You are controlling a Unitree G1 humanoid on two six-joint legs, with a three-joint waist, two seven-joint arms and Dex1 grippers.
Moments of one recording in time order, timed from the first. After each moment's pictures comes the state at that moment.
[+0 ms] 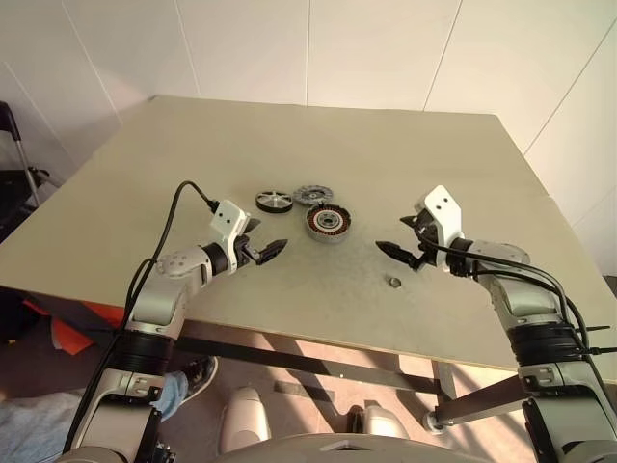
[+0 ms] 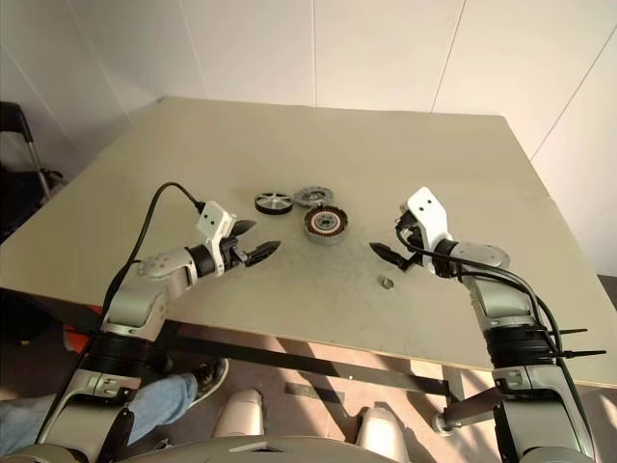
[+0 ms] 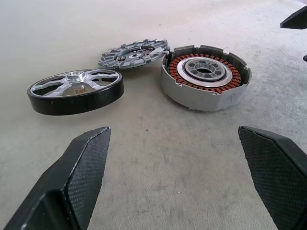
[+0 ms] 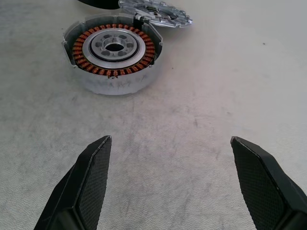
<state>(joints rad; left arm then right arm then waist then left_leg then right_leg) -0.35 0.35 -0.05 0.08 -0.26 0.41 -0.67 -0.37 -0.59 0.01 0.18 0.18 0.35 0.82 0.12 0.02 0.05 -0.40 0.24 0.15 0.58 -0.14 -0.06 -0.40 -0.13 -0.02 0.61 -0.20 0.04</state>
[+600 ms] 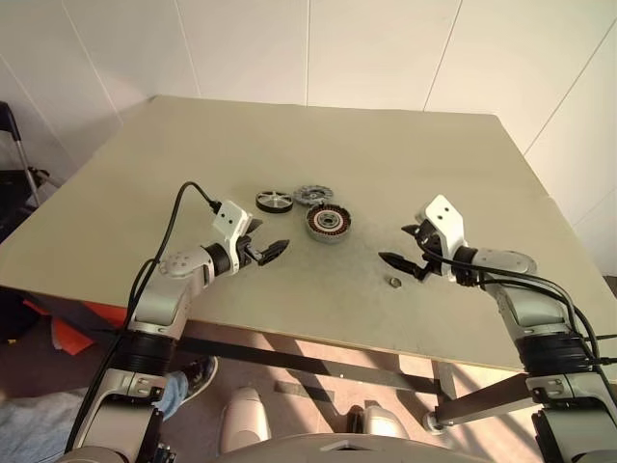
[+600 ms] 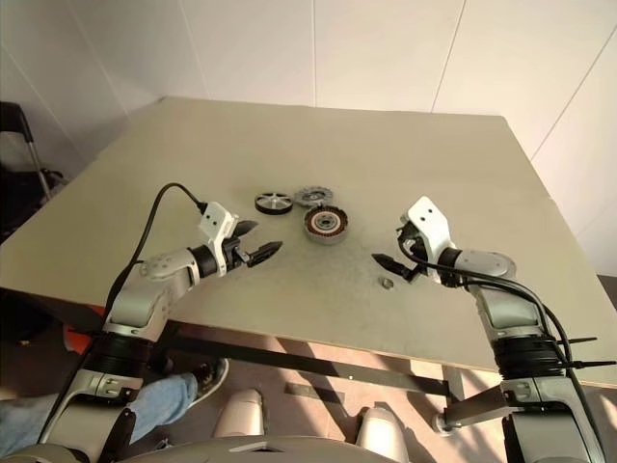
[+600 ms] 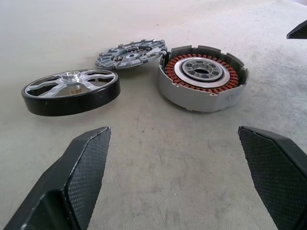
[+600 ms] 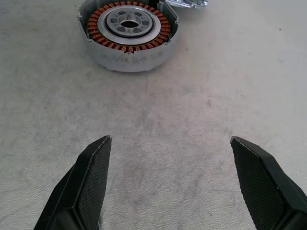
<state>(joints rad) -0.35 0.34 -0.06 0.08 -0.26 0.41 -0.67 -0.32 -0.62 0.01 0.13 0.16 0.36 0.85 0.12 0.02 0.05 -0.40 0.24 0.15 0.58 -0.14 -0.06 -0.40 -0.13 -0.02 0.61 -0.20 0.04</state>
